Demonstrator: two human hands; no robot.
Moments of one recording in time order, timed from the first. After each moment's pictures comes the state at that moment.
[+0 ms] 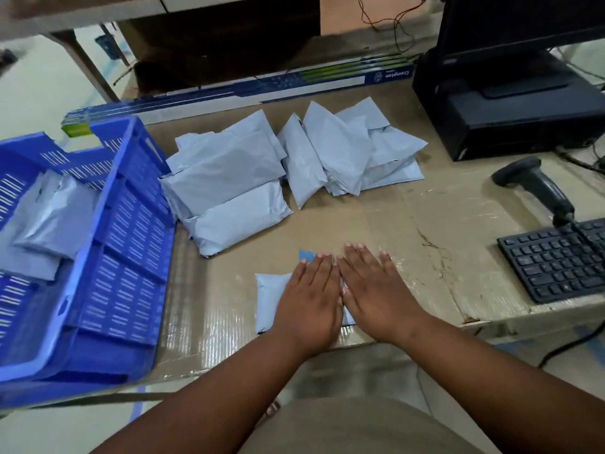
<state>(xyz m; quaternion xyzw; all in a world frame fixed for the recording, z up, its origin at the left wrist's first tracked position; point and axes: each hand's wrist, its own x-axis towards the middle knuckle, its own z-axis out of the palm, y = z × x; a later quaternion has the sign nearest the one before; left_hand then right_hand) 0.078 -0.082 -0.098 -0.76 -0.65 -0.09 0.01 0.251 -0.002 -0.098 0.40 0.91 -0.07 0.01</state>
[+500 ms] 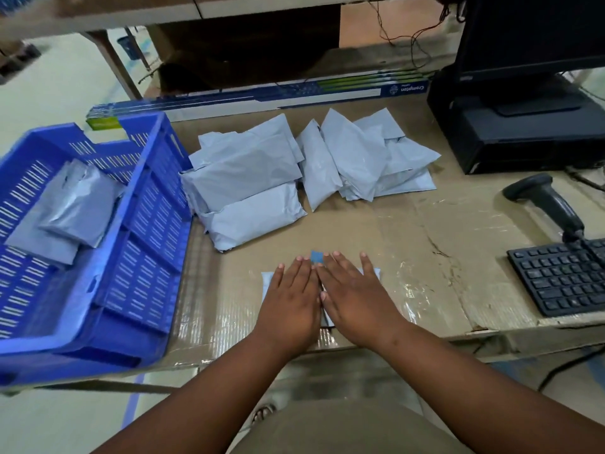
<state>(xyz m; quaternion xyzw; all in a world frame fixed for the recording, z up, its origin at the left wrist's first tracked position) 0.037 -0.110 -0.090 -0.71 -0.70 -0.06 0.01 0.203 -0.027 -0.080 0.34 0.94 -0.05 -0.04</state>
